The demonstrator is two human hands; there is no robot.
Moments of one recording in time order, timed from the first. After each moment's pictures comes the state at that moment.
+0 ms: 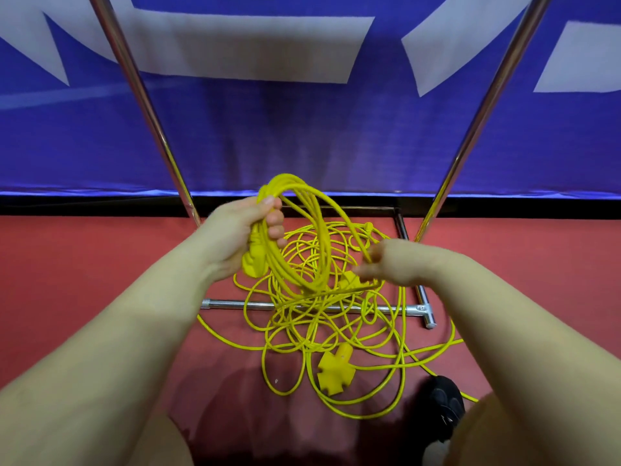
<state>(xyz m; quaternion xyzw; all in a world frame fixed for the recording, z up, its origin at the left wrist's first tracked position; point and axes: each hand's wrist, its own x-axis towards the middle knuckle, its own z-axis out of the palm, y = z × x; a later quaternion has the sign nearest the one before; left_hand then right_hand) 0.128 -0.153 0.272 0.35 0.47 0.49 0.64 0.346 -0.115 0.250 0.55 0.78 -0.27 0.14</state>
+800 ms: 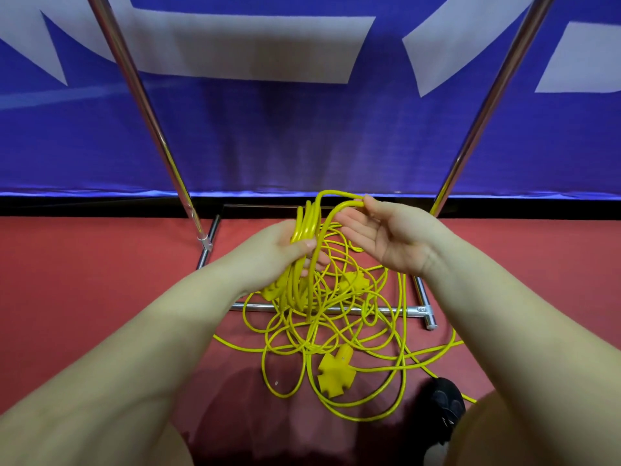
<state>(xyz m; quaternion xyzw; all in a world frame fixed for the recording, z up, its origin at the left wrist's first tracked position) 0.147 -0.153 0.245 0.55 0.51 0.33 0.57 0.321 -0.115 0.278 0.41 0.22 -0.79 -0.39</state>
